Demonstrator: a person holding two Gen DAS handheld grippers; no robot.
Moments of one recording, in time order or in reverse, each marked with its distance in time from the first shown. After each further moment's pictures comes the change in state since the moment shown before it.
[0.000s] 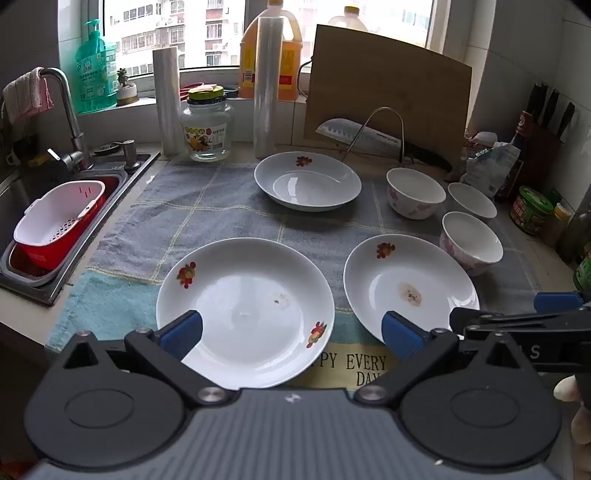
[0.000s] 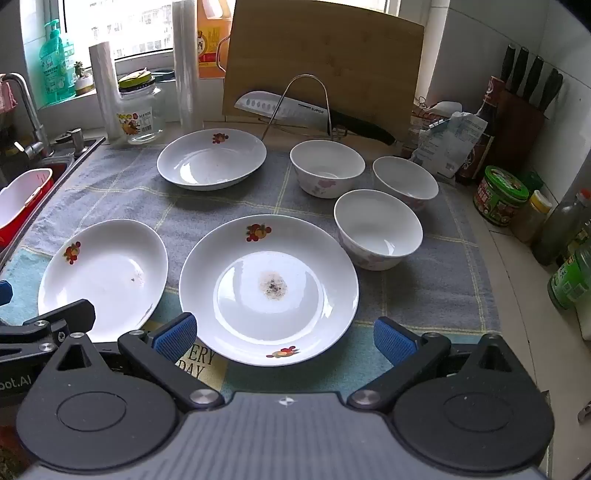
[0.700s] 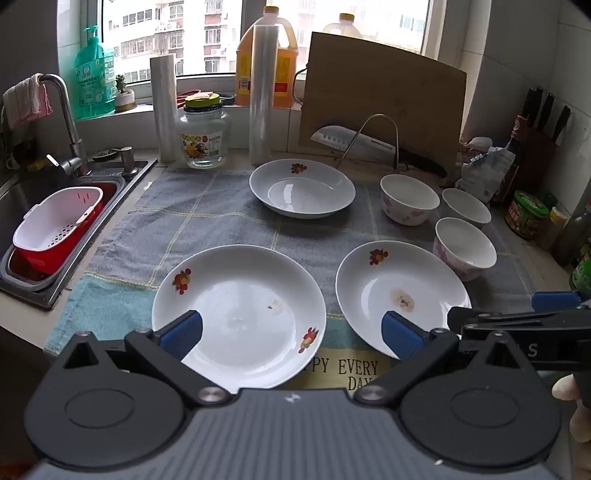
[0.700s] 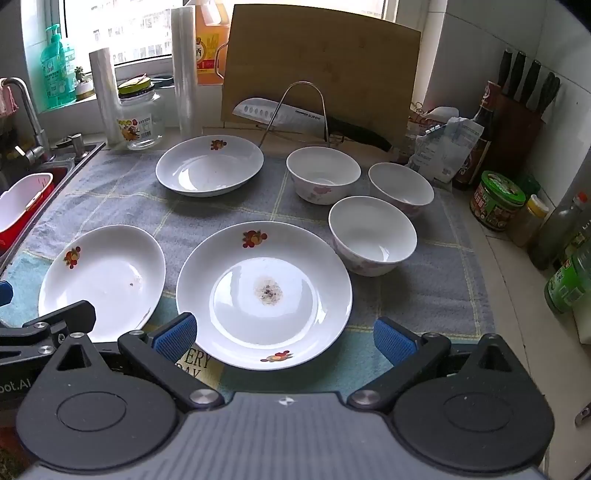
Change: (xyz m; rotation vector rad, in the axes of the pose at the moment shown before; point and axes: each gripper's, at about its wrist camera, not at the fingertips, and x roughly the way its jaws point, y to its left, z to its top) left arm -0.007 -0.007 0.005 0.006 -0.009 0.000; right arm -0.004 -0.004 0.000 0.002 -0.007 0.002
